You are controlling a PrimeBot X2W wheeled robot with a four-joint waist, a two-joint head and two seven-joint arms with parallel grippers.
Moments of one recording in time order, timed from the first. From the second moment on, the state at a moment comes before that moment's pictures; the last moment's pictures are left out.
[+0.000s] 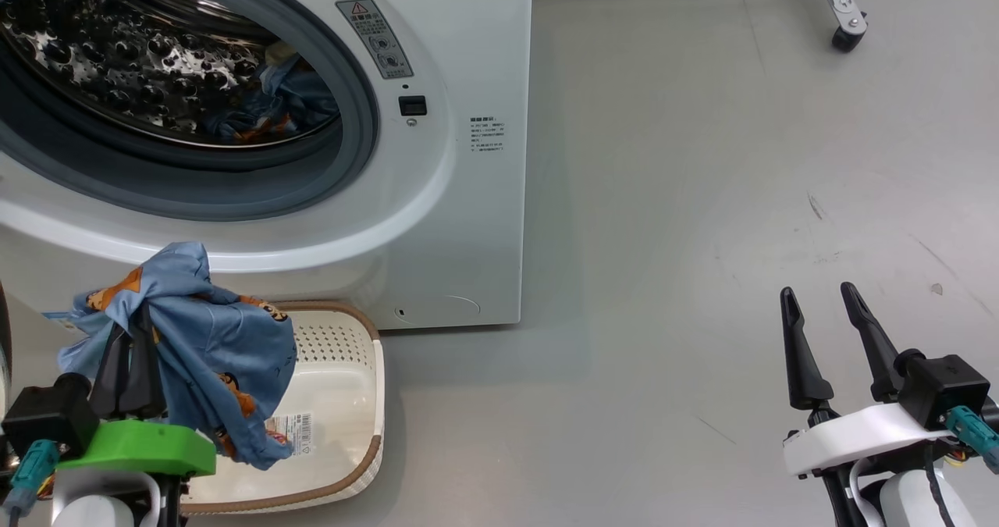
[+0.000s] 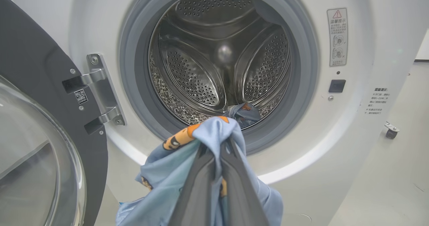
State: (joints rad) left arm -0.05 0.08 0.12 0.17 -0.23 -0.13 -0.25; right arm -0.01 -0.11 0.10 0.14 0.24 0.12 -0.25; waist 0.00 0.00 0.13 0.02
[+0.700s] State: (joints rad) left arm -0.05 0.07 0.15 0.10 -0.23 -0.13 -0.25; right arm 0.00 -0.12 0.11 0.10 0.24 0.12 -0.25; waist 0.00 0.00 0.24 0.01
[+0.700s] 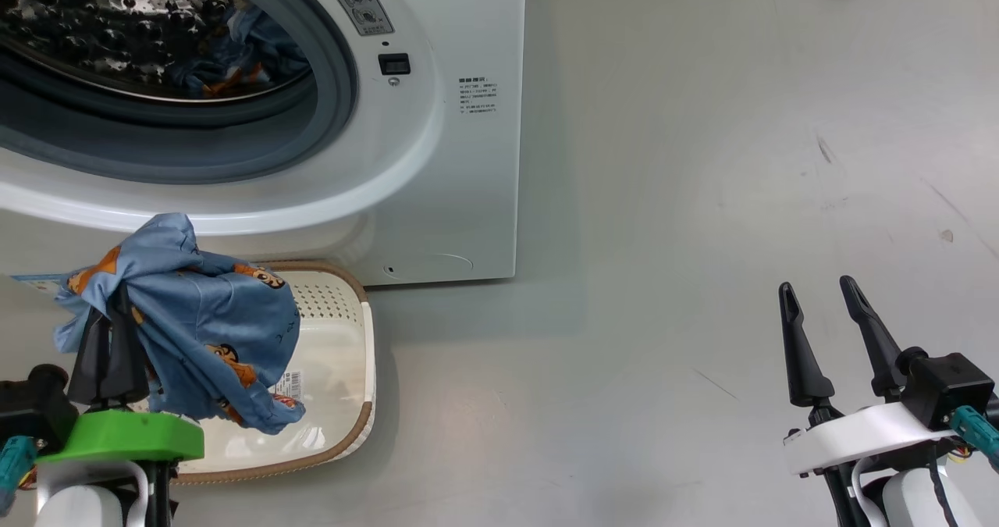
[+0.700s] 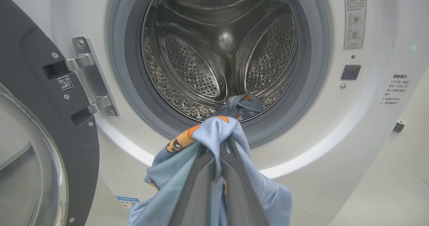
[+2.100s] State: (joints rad) left arm -0.60 0.24 0.19 0.26 -0.25 -0.13 -0.21; right arm -0.13 -0.11 0.14 0.07 0.24 0.12 -0.25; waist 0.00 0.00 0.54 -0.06
